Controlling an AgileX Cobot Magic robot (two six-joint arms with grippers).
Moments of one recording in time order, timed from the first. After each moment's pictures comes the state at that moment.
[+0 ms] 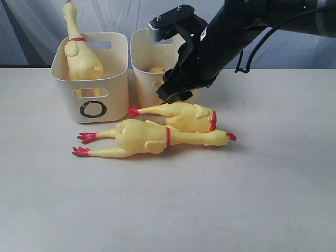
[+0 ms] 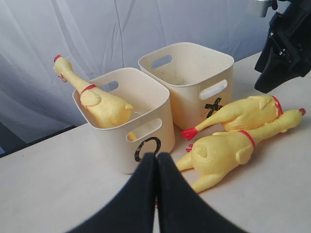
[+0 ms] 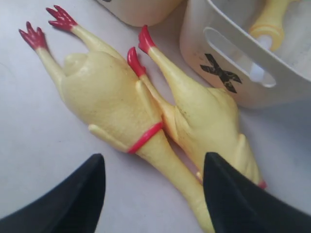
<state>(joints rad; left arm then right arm) -0.32 0.34 -0.57 -0.14 0.57 0.32 0.56 1.81 -1.47 0.21 0.78 -0.42</state>
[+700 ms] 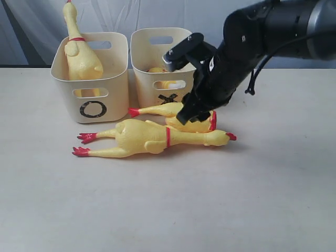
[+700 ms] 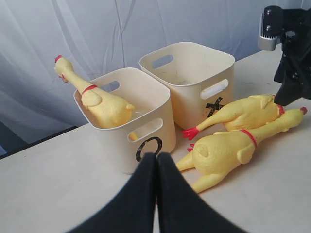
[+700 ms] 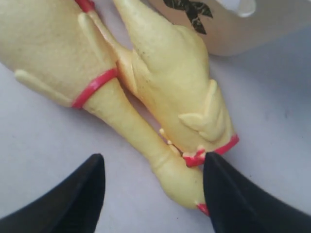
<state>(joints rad) -0.32 0.34 -0.57 -0.13 0.57 0.32 0.56 1.82 -1.32 -0.04 0.70 -0.29</state>
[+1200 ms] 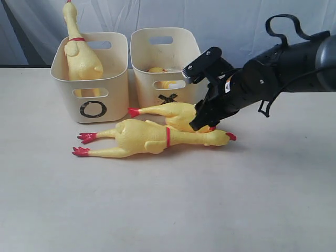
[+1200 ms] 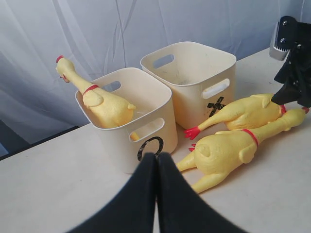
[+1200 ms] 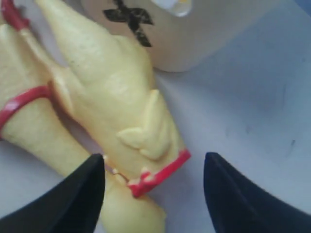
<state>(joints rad) -0.32 0.34 -0.57 -0.12 0.57 0.32 0.48 1.82 -1.12 -0.14 0.29 -0.21</state>
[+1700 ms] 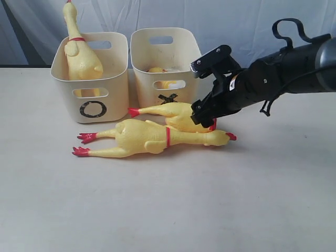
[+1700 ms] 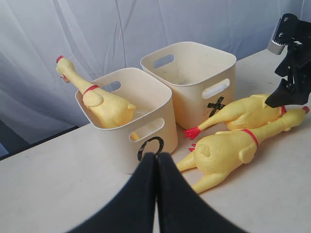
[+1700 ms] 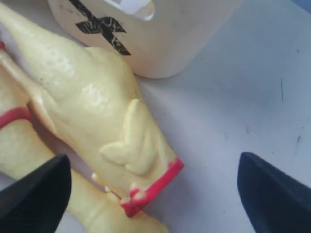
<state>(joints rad) -0.32 0.34 -0.57 -0.12 0.57 0.32 0.44 1.86 -1.11 -0.06 0.22 -0.21</state>
